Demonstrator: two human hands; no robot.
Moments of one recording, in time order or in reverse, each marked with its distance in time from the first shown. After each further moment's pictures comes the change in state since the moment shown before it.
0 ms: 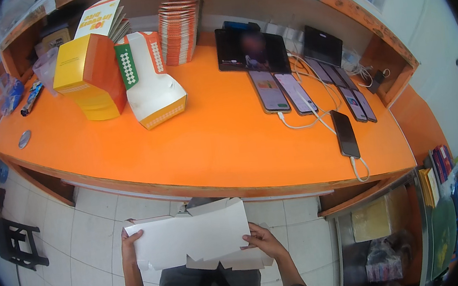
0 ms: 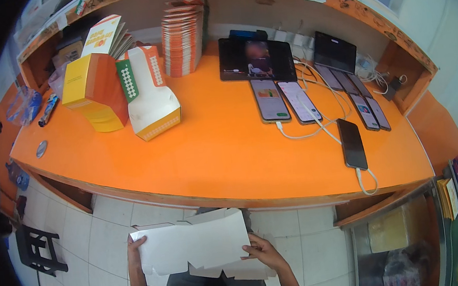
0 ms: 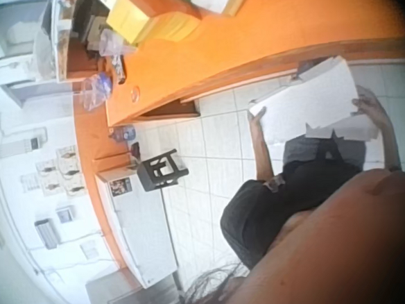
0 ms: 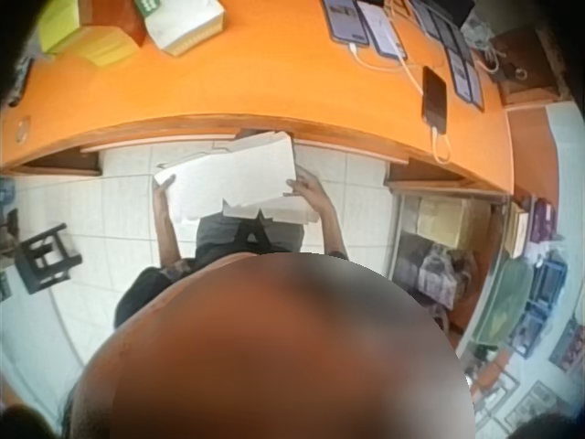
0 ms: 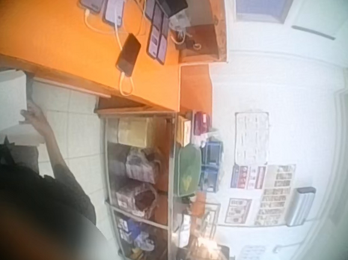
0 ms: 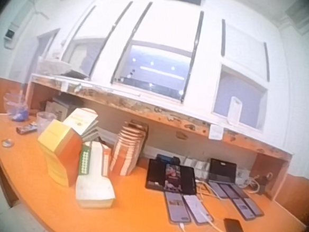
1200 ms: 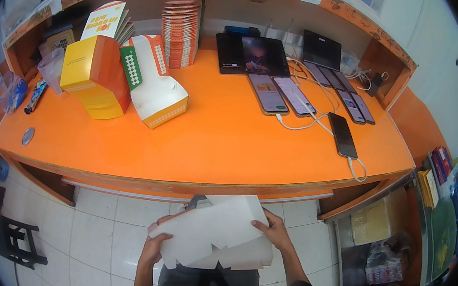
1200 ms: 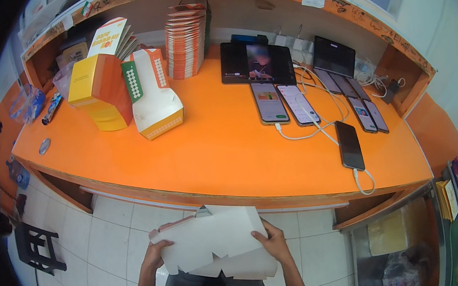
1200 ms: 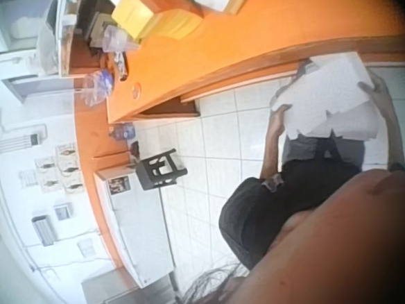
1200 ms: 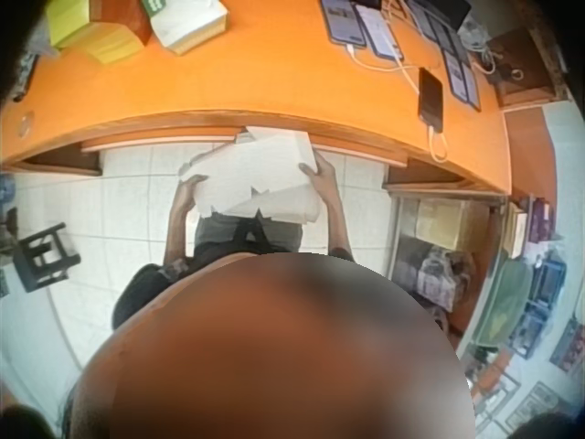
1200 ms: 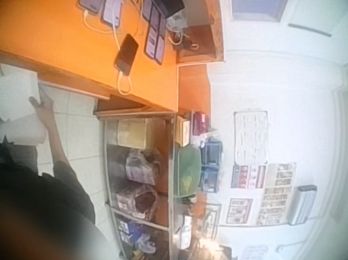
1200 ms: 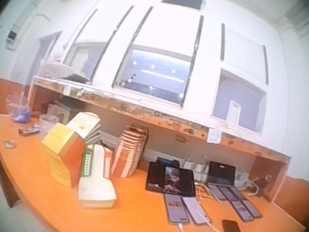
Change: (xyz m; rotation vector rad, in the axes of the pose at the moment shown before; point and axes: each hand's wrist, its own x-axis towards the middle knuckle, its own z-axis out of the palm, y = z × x) left_hand -0.021 -0.002 0.059 0.093 -0.384 -0.154; right_hand -0.001 -0.038 -0.002 -0.336 0.275 -0.319
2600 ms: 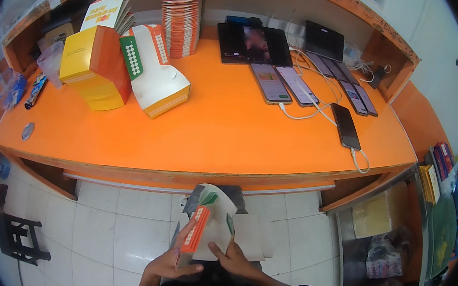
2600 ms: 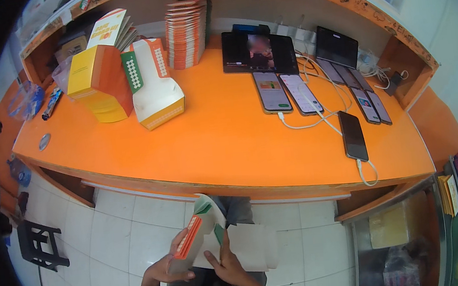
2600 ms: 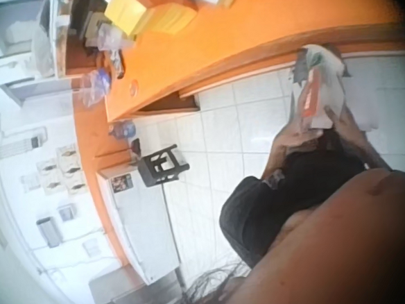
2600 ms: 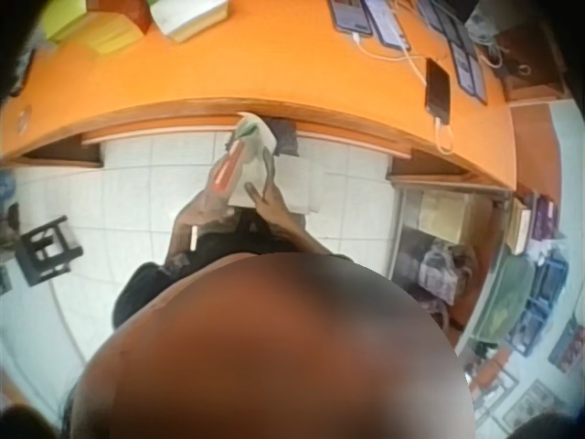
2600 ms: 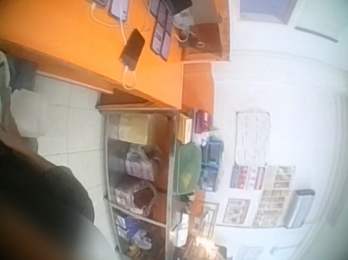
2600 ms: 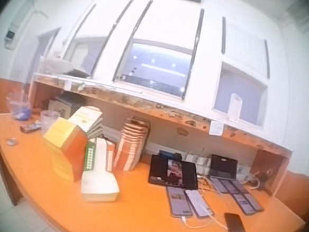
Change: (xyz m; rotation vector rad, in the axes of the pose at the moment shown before) left_hand -0.049 0.029 0.029 0.467 -0.519 0.093; right_hand -0.062 0.007 0.118 -0.109 -0.157 -0.040
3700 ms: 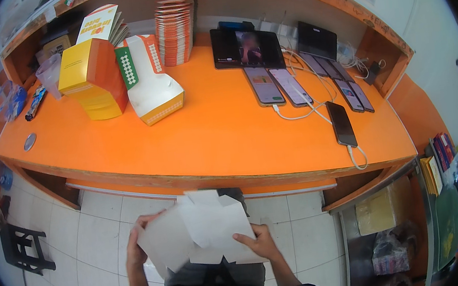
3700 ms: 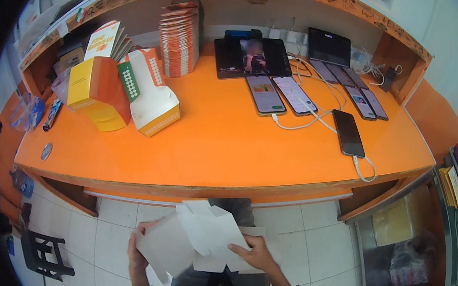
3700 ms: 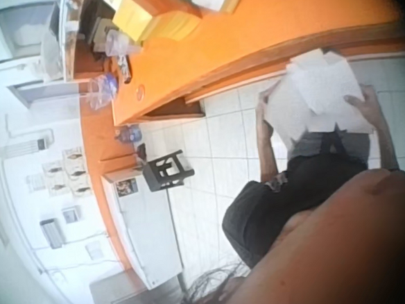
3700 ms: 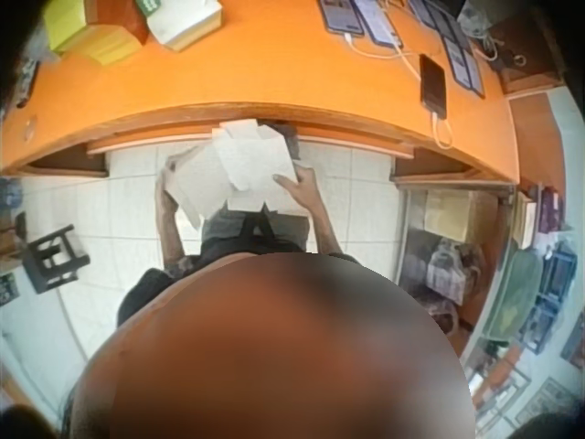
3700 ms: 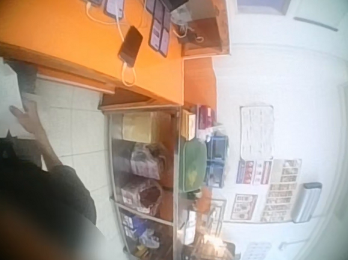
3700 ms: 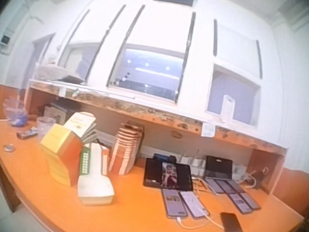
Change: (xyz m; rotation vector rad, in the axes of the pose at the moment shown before) left_hand 0.001 -0.004 -0.047 -0.289 0.417 0.230; right_hand 0.014 -0.015 -0.077 0.061 0.046 -0.100
